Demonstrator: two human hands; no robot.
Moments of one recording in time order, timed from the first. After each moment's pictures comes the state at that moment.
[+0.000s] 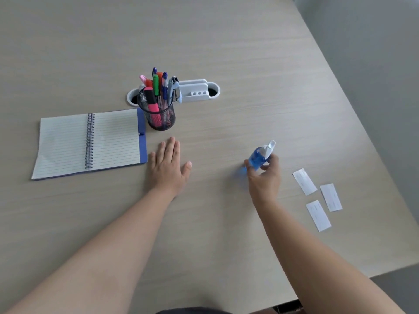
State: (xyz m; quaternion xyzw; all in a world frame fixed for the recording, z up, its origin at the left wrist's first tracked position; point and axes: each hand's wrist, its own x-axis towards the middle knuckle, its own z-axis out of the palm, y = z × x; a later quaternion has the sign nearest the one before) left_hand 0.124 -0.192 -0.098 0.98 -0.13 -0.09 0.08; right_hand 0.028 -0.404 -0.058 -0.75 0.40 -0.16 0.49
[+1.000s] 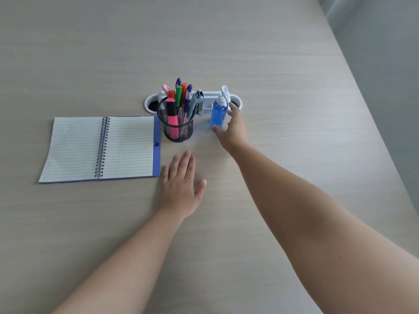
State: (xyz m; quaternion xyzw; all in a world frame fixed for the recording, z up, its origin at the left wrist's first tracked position) left_hand 0.124 -0.190 -0.101 0.98 -0.14 -0.10 0.08; right_hand 0.230 -0.367 -0.059 -0.87 0.19 -0.01 0.45
